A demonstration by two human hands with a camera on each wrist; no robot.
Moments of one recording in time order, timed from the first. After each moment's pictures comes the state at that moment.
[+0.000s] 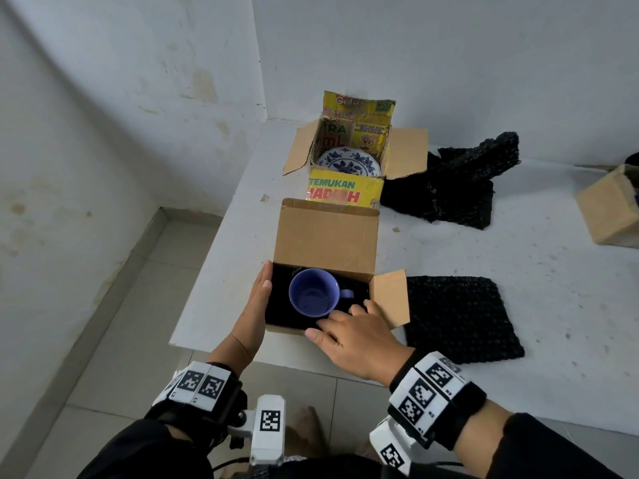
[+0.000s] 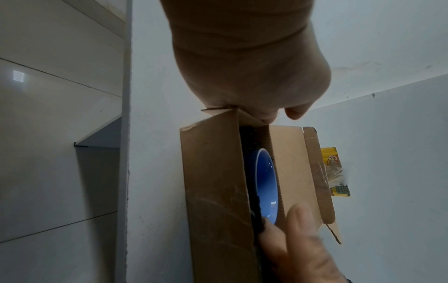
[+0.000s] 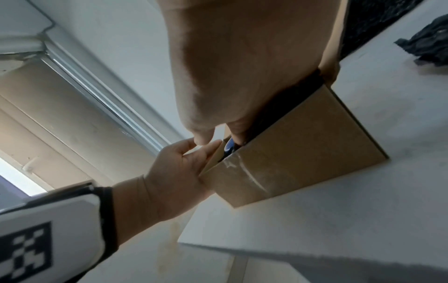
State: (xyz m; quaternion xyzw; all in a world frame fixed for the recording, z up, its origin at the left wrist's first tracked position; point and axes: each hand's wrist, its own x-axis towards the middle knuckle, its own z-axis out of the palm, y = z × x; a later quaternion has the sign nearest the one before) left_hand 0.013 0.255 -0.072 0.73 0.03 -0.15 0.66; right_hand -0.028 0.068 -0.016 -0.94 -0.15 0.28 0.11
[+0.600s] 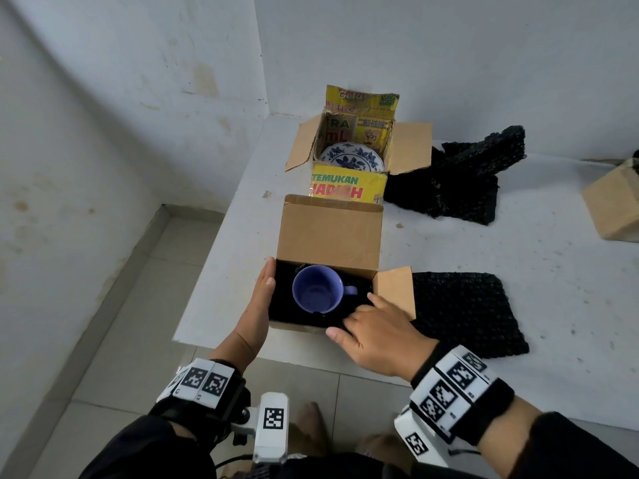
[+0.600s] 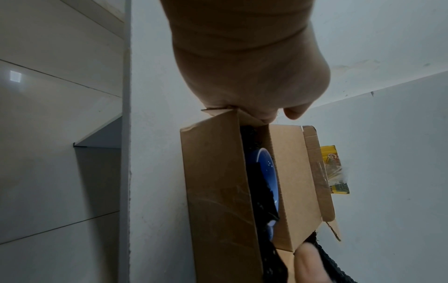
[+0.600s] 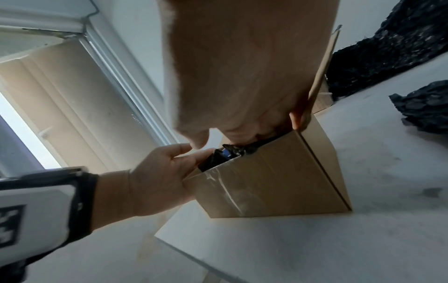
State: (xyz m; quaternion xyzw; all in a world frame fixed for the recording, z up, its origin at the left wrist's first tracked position) left_hand 0.015 0.257 -0.076 0.75 0.03 -0.15 0.65; right_hand -0.027 0.045 -0.020 -0.95 -0.21 0.23 0.06
